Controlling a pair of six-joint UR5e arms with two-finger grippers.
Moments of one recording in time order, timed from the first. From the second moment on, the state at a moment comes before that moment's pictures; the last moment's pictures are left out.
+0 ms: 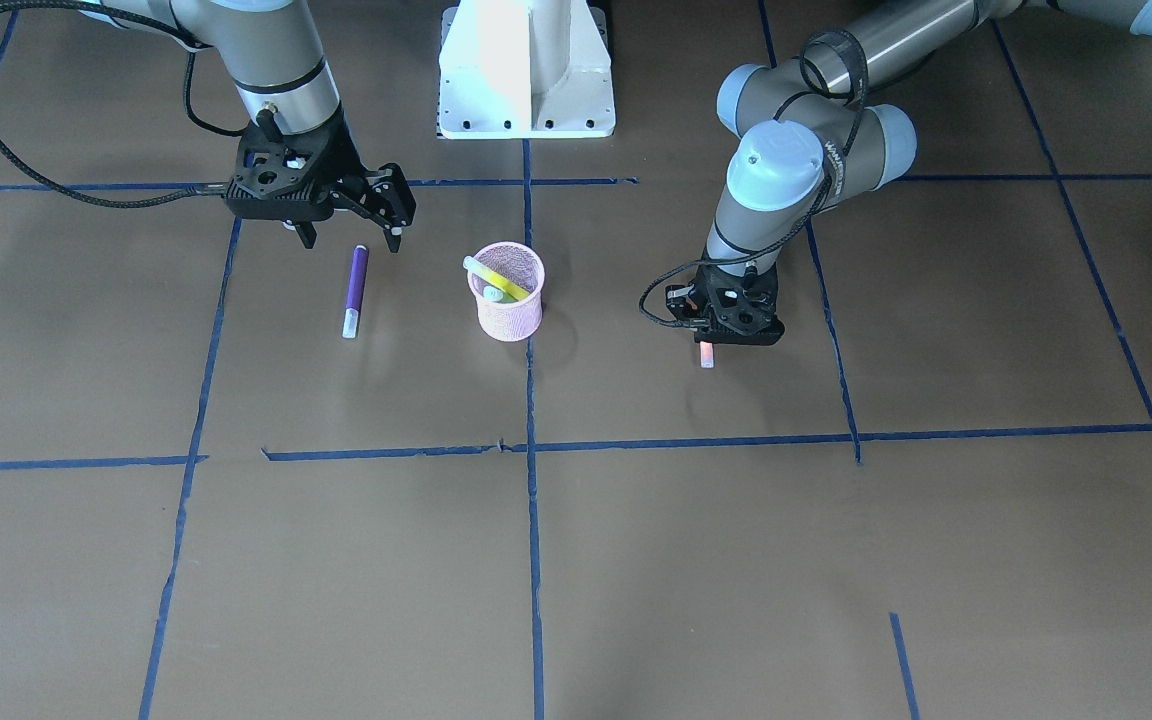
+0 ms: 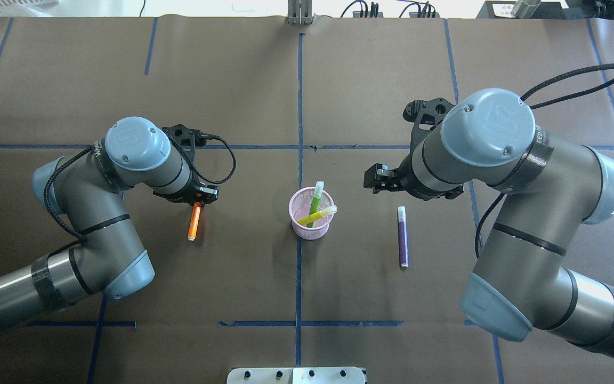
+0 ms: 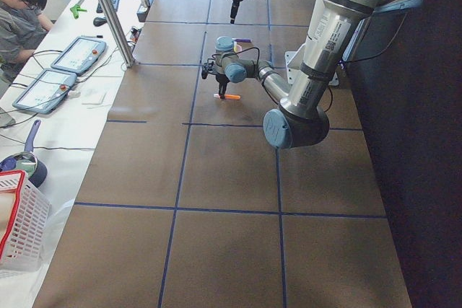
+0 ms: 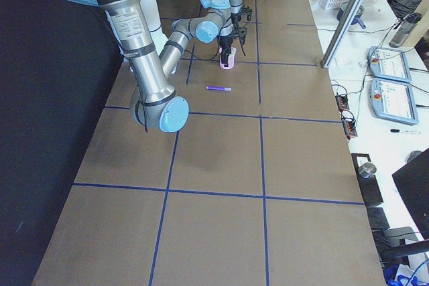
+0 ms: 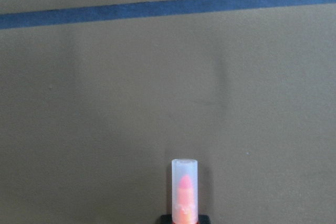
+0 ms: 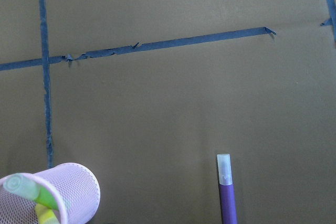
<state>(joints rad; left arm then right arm) -0.60 -2.06 -1.62 -1.80 -1.92 -1.07 0.59 -1.12 2.04 -1.70 1.85 1.29</state>
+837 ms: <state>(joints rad) -0.55 -2.09 -1.90 -1.85 -1.63 -1.10 0.60 -1.11 2.03 -1.69 1.86 1.28</state>
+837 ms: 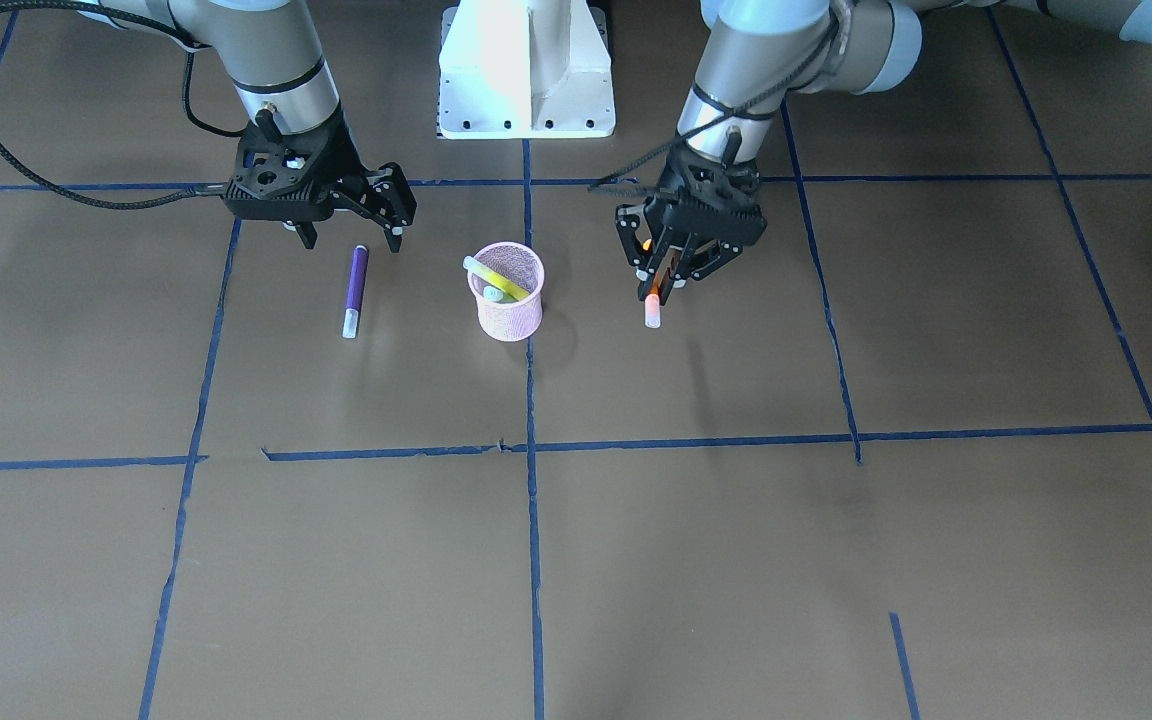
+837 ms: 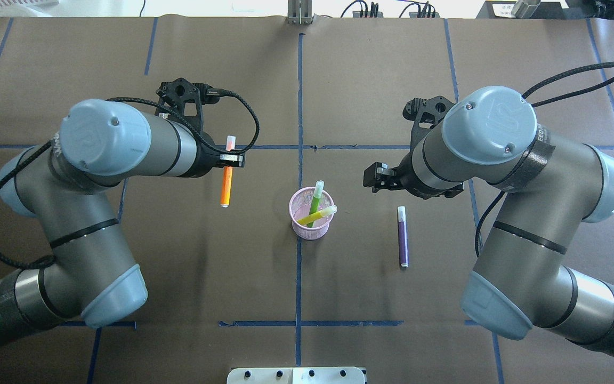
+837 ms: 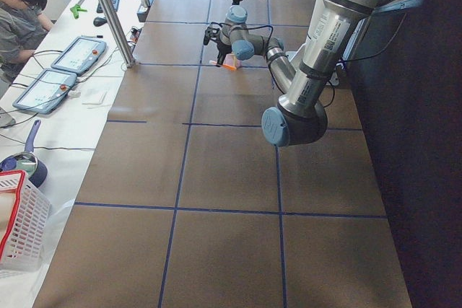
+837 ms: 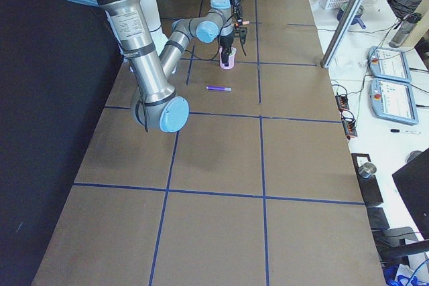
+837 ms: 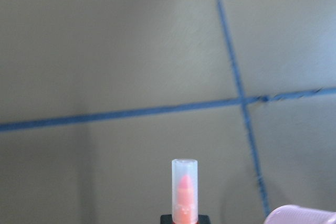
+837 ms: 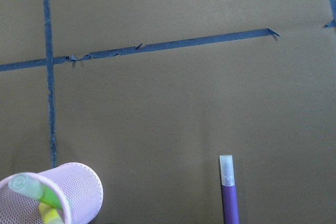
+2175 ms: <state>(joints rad) -0.31 -2.27 -1.72 -2.06 -1.13 -0.95 0.60 -1.12 2.06 -1.69 1.86 1.27</state>
